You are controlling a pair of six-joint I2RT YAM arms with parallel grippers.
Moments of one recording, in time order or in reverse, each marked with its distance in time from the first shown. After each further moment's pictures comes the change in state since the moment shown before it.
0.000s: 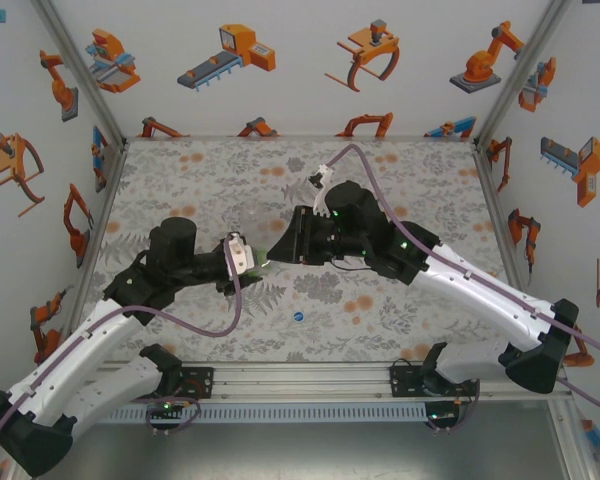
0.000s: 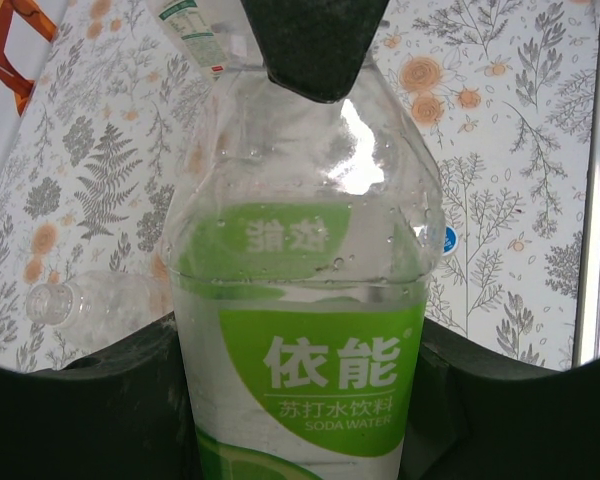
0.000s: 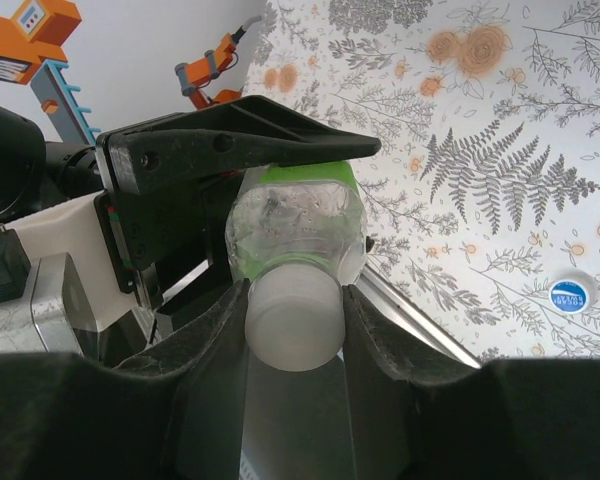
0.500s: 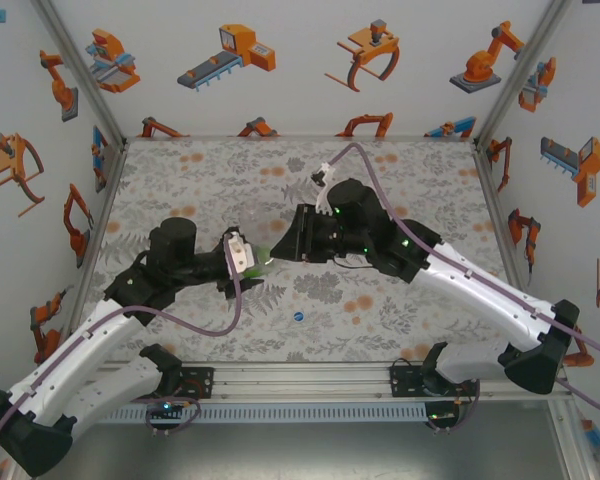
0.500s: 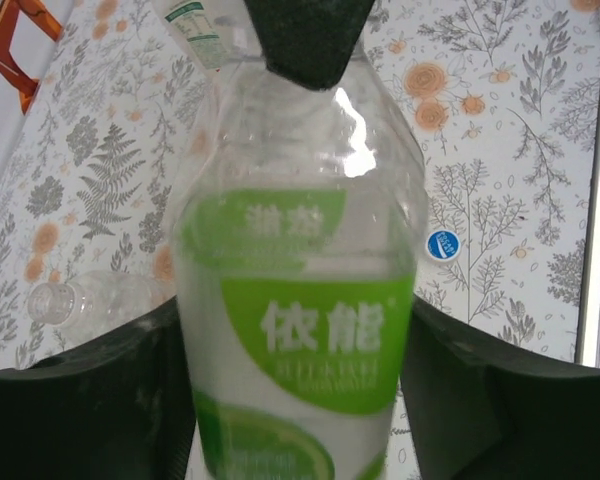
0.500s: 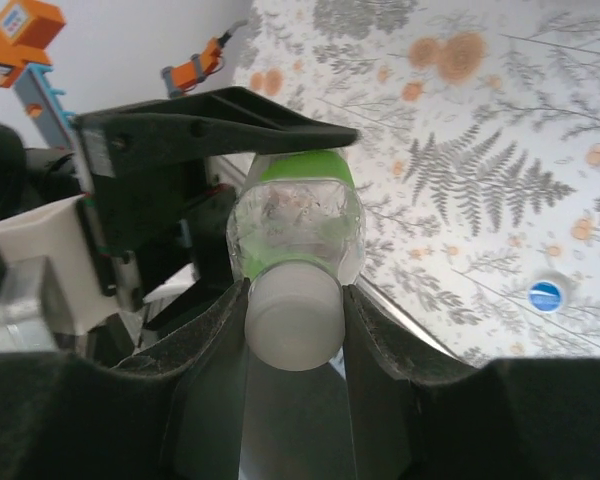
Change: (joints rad) left arm 0.000 -0.004 -0.008 0.026 -0.011 -0.023; right arm -0.035 0.001 0.005 -0.034 0.002 -0.040
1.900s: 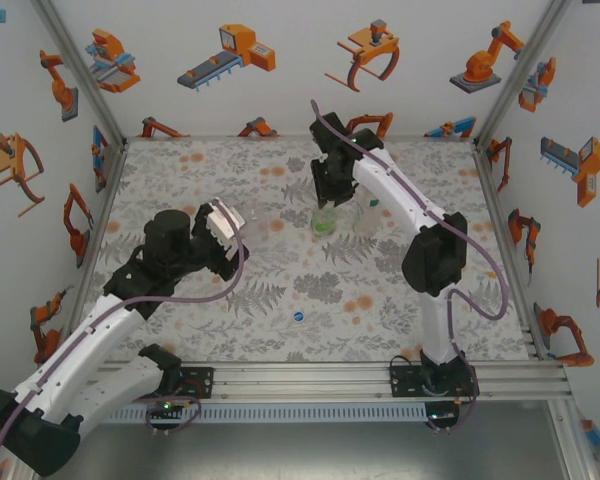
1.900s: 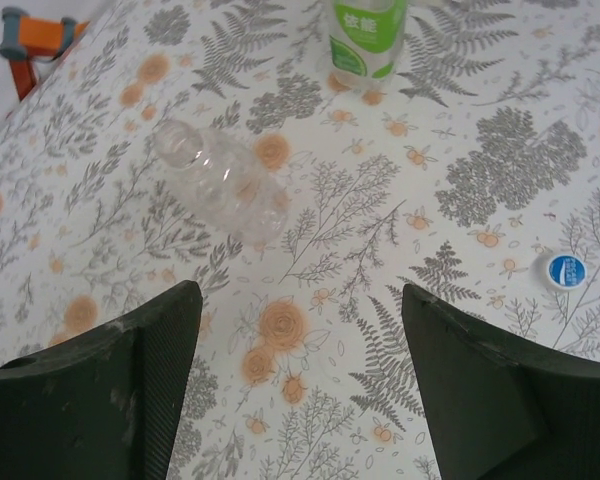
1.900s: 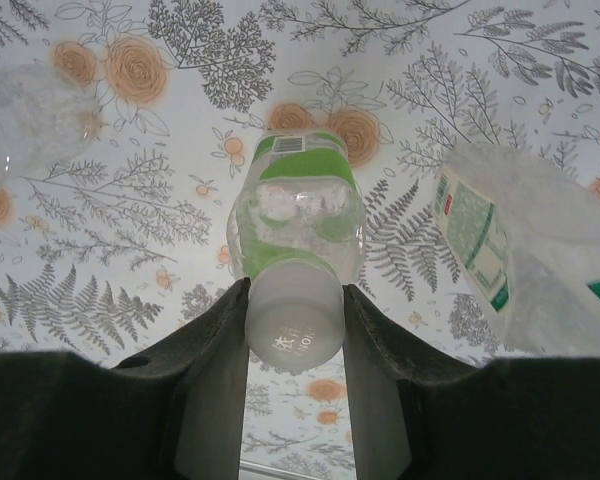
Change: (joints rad) left arm 0.085 0.034 0.023 0.032 -0.354 -0.257; right arm -0.374 0.824 0.795 -0.603 0.220 -0.539
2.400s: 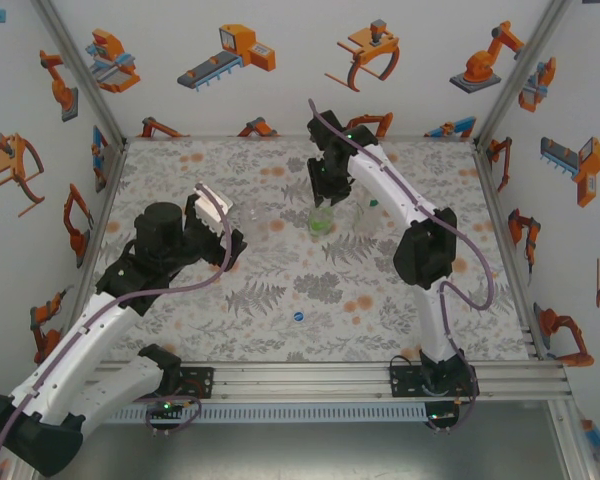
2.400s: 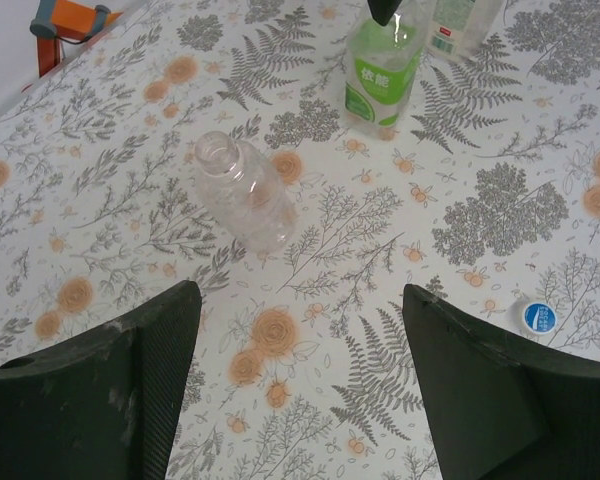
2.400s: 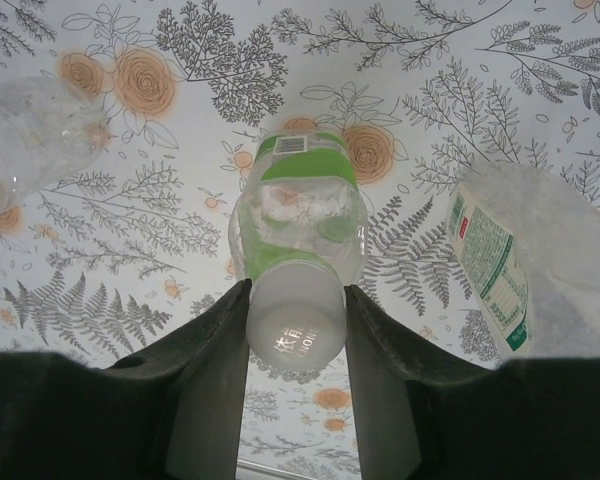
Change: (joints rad) left arm 0.020 0.007 0.068 -0.018 -0.022 -0.122; right arm -0.010 0.079 0.097 -0.042 -0.034 -0.002
